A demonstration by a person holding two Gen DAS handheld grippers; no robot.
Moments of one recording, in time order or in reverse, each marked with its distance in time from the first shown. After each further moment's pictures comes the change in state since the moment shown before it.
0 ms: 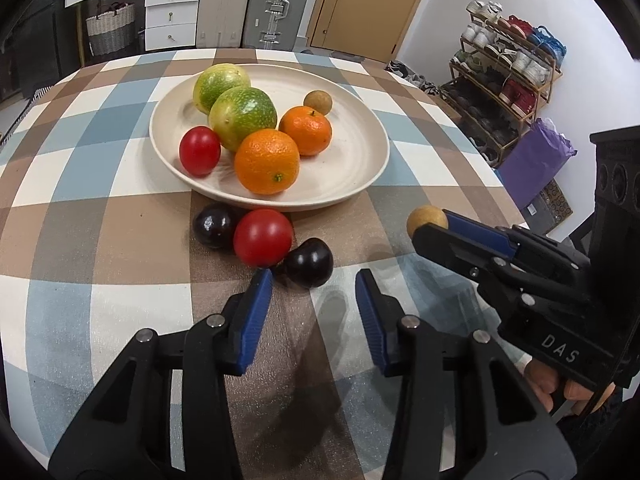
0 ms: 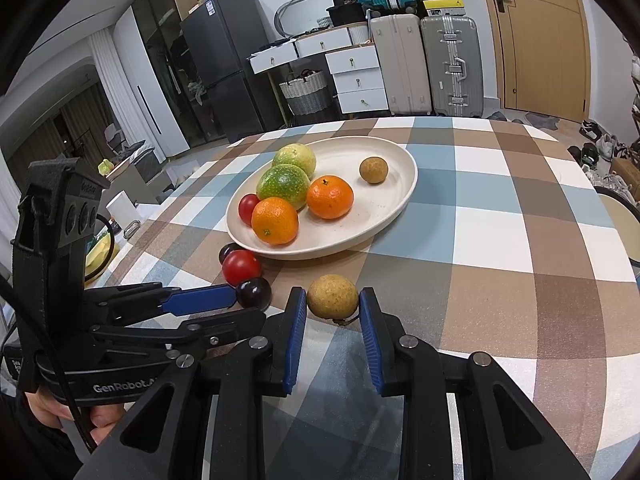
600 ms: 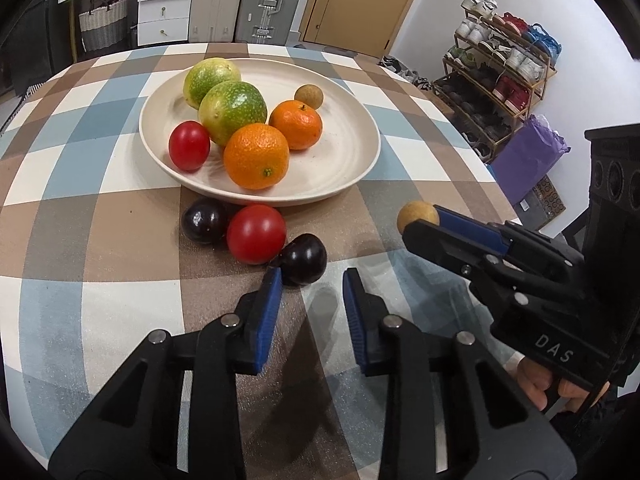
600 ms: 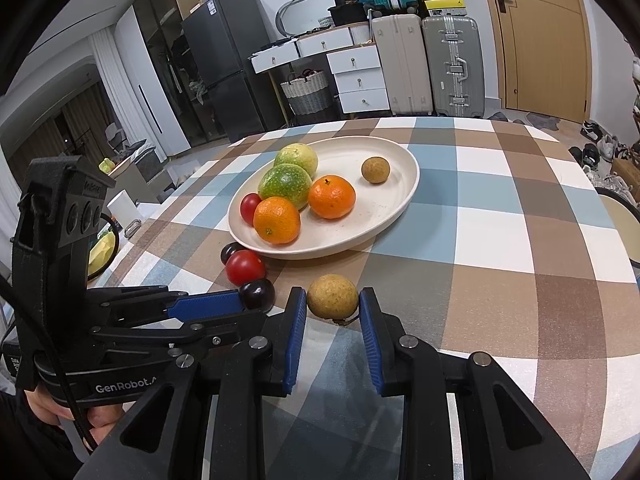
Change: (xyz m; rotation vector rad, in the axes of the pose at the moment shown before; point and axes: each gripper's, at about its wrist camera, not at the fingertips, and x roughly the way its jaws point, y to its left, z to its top) left arm 0.001 -0.001 0.000 0.000 0.021 -0.033; right arm 0.000 0.001 0.000 -0.004 0.001 0.002
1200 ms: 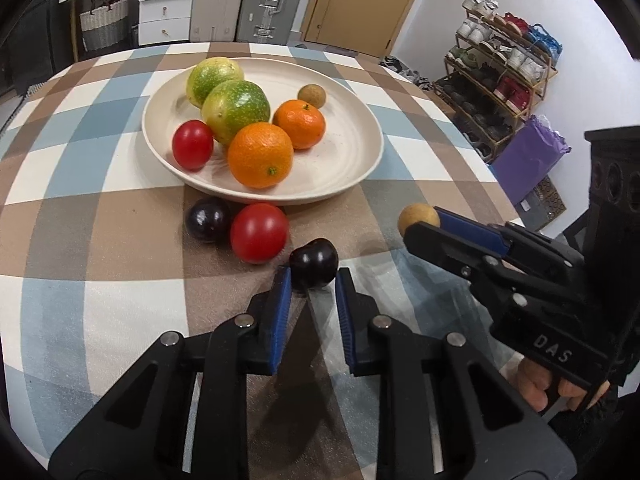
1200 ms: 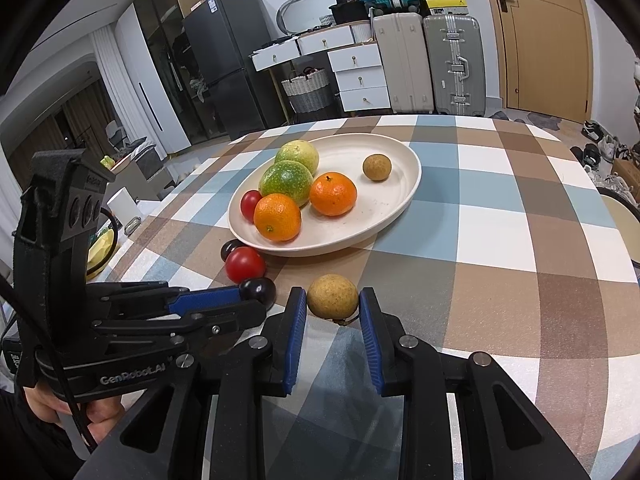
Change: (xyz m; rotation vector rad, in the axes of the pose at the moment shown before) left arm -0.001 0.003 -0.001 0.003 0.004 -0.007; right arm 0.001 0.001 -0.001 -0.004 0.008 -0.002
